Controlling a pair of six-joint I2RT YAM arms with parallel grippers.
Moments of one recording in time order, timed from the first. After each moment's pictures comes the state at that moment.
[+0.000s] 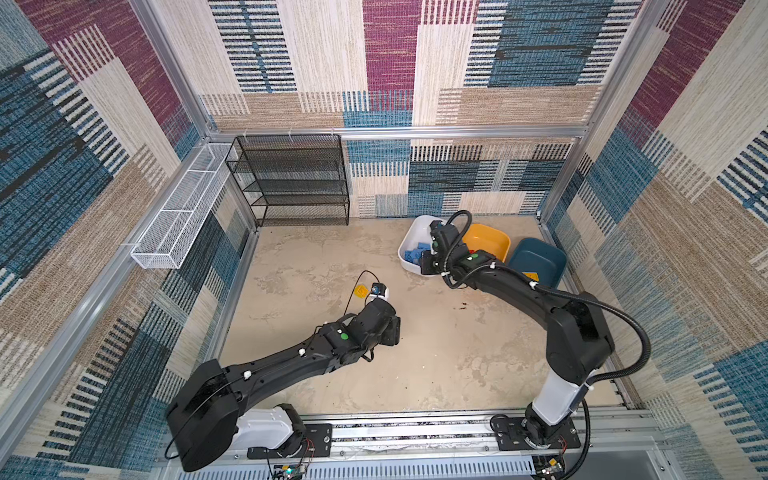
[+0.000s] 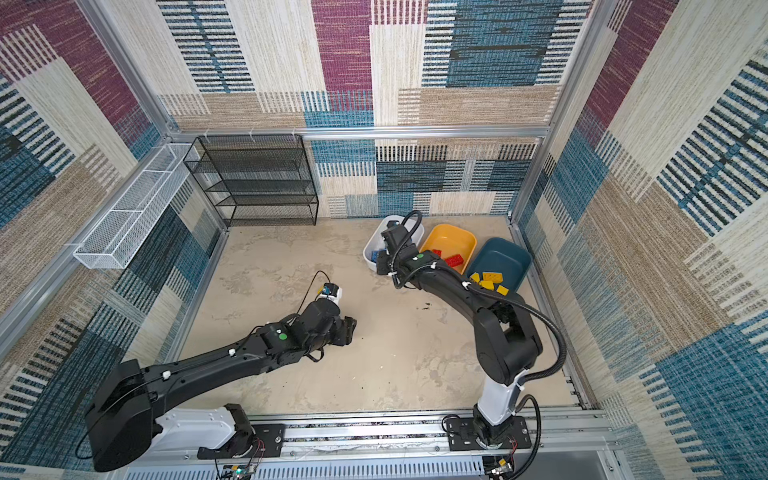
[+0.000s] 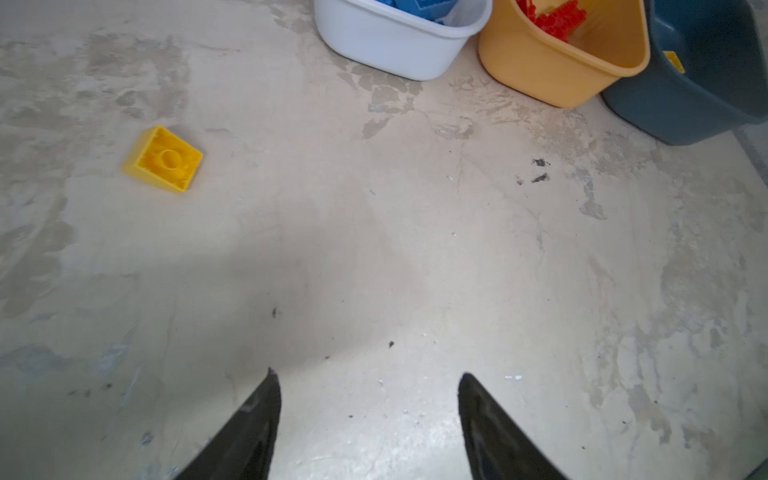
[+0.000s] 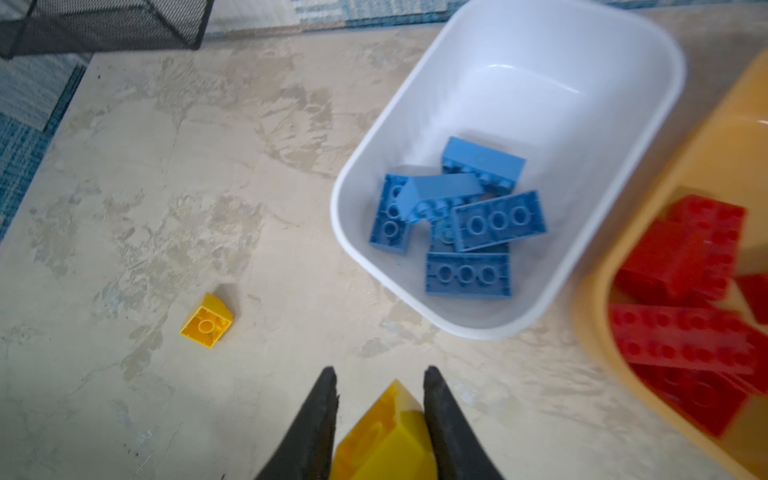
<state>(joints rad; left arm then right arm) -0.90 1.34 0.81 -0.27 -0.25 -0.57 0.49 1.72 1.35 -0.39 0.07 0.40</state>
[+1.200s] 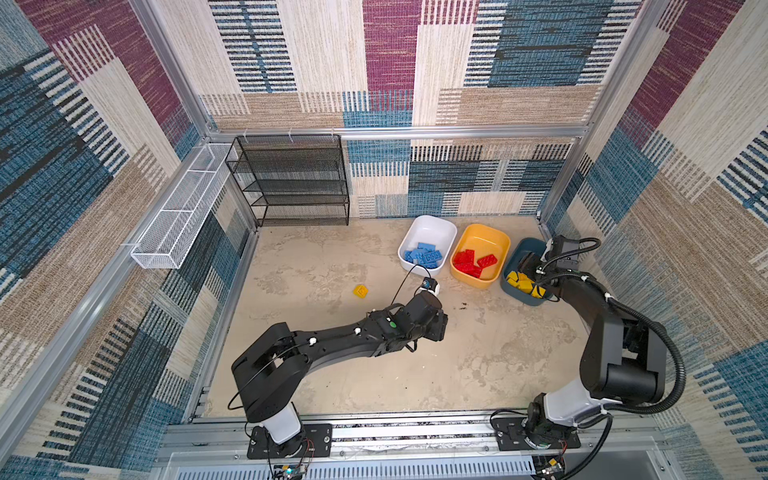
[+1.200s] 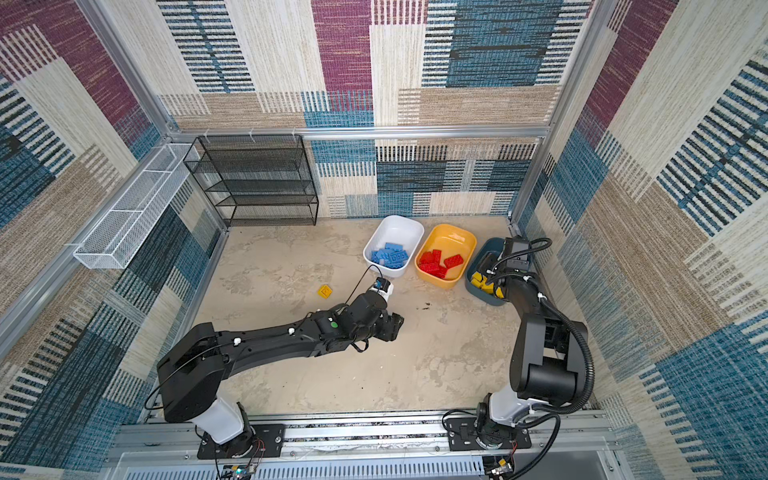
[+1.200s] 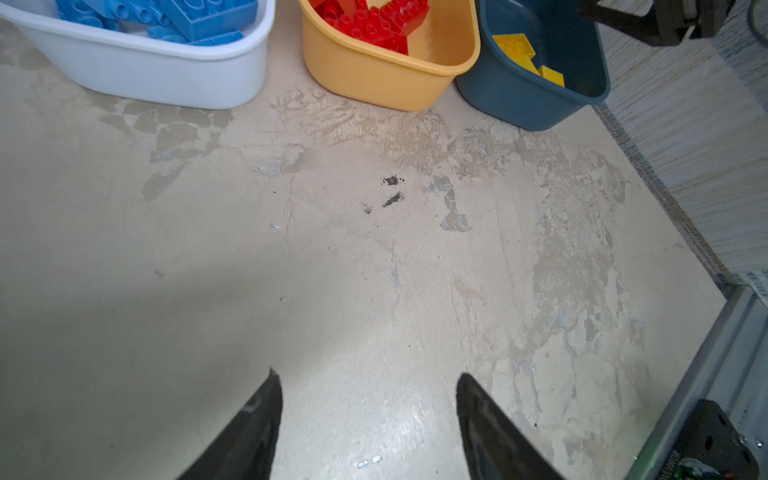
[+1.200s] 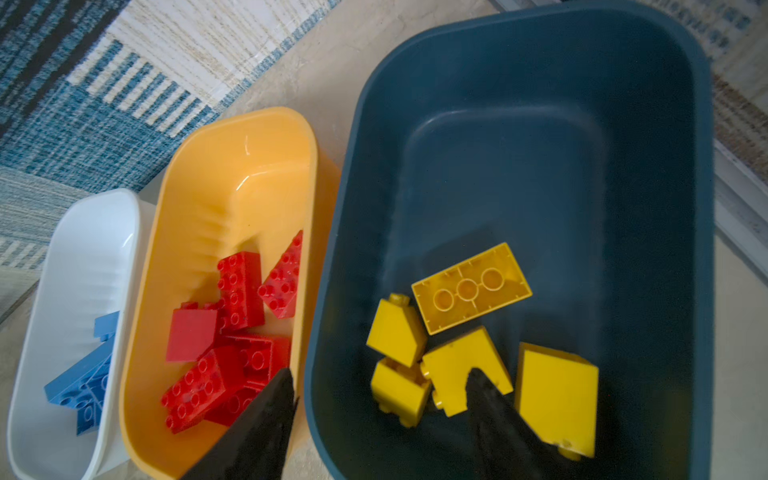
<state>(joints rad) -1.02 1.64 1.06 -0.14 -0.18 -0.54 -0.21 1.54 1.00 -0.22 -0.14 0.43</state>
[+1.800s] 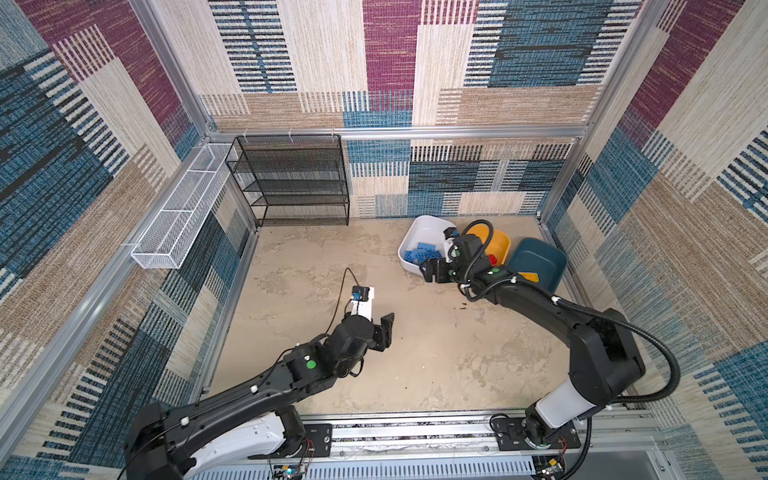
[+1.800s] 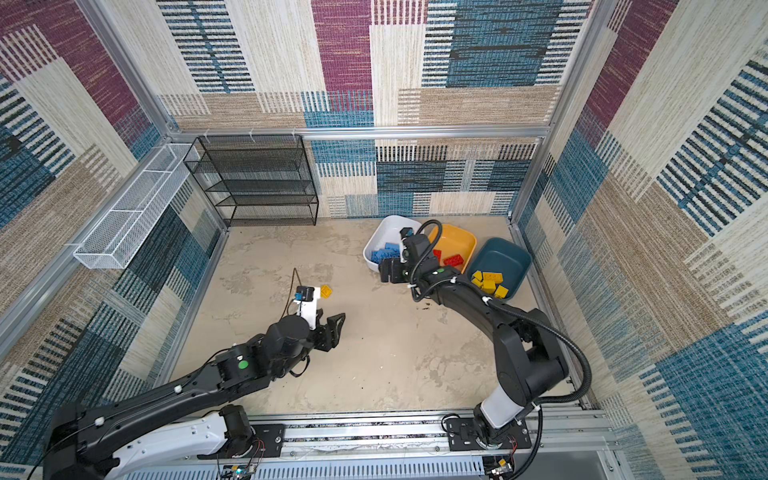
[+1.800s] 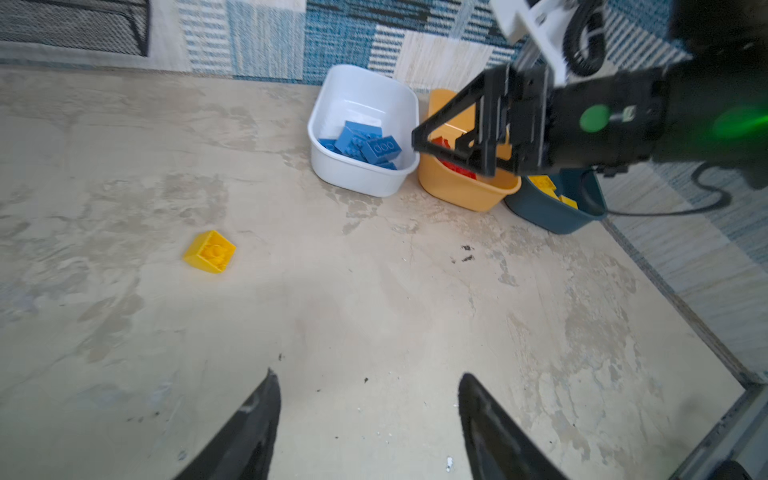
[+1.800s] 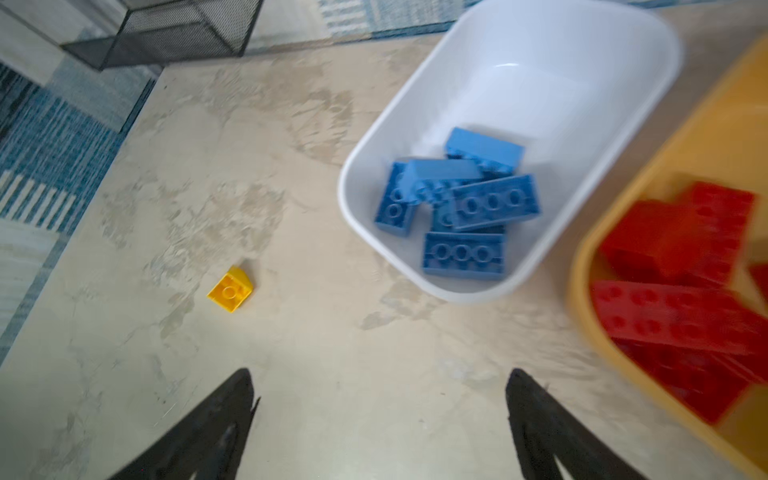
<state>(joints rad) -1.00 0.88 0.65 -0.25 -0.49 -0.54 0.53 1.64 1.17 -0.21 -0.06 0.35</state>
